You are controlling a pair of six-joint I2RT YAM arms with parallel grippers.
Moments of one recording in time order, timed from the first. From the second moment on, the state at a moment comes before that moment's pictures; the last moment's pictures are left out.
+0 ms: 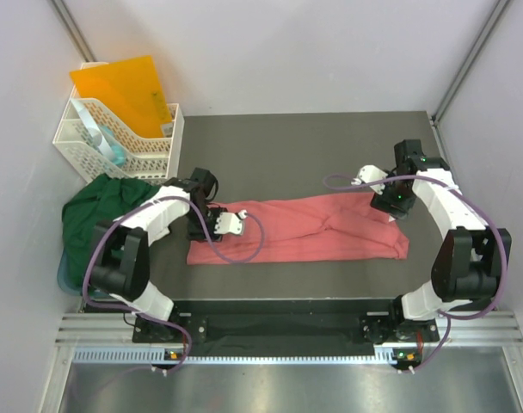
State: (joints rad) left arm -0.31 1.57 1.04 -0.92 0.17 1.39; right arm 0.02 1.51 1.19 -0.95 -0.01 -1.13
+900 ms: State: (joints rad) left arm -0.33 1.62 1.04 -0.95 0.18 1.36; right arm 0.02 1.52 1.18 -0.92 -0.01 -1.12
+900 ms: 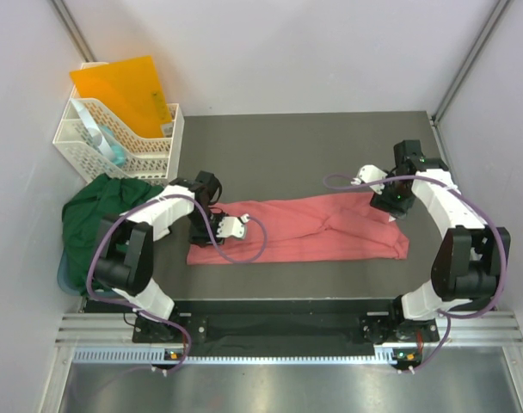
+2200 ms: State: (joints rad) left arm -0.35 1.70 1.04 -0.89 0.16 1.31; right arm 0.02 1.67 1.24 -1.02 -0.09 -1.10
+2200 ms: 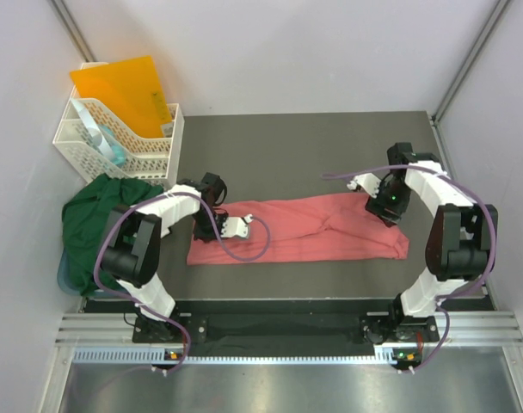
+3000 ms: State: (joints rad) left arm -0.36 1.71 1.06 -0.91 0.14 1.31; right arm -0.06 1.76 1.20 -1.04 -0.15 -1.10
